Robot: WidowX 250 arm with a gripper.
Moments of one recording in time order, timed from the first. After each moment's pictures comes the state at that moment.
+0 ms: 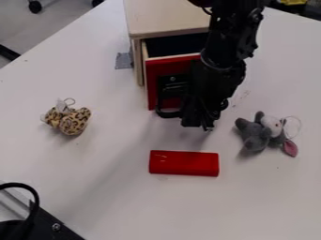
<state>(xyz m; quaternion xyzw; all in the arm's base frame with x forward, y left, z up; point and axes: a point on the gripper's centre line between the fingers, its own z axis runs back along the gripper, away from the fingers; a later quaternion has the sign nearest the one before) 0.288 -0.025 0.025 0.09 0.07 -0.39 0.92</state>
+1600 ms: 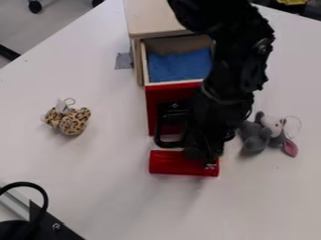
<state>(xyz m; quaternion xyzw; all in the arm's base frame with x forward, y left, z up) 0.247 -0.049 0.028 0.09 0.06 -0.41 0.91</state>
